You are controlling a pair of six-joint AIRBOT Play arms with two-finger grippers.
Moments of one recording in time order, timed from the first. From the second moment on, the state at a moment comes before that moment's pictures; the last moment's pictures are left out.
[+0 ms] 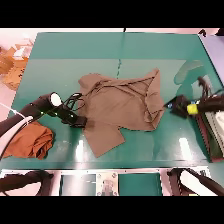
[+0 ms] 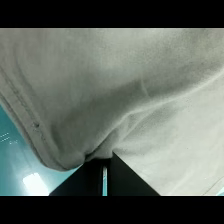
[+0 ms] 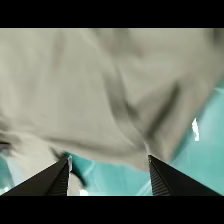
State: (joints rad) left arm -0.27 -1.39 0.83 1.13 -1.04 -1.38; right arm -0.36 -1.03 0.74 -0.89 1.26 1.40
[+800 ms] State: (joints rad) left arm -0.27 -1.39 0.83 1.12 -1.07 -1.38; right arm -0.08 -1.15 0.57 -0.82 0.79 1.39
